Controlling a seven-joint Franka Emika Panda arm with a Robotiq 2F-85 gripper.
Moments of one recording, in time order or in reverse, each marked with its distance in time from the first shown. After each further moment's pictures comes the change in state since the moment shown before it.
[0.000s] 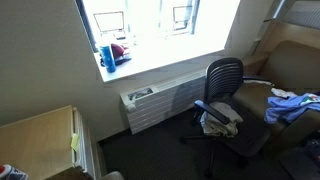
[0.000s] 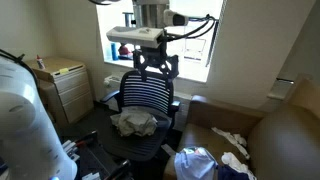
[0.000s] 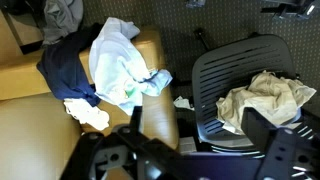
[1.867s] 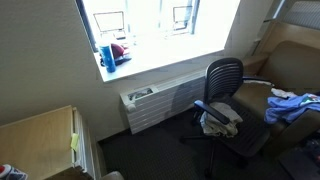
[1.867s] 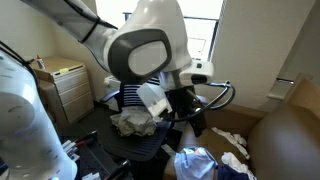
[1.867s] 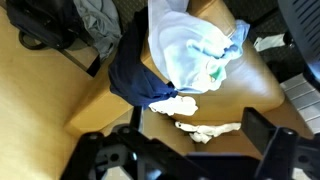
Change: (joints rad) arm -0.010 0.289 -0.372 -0.123 -0.412 0.688 0.572
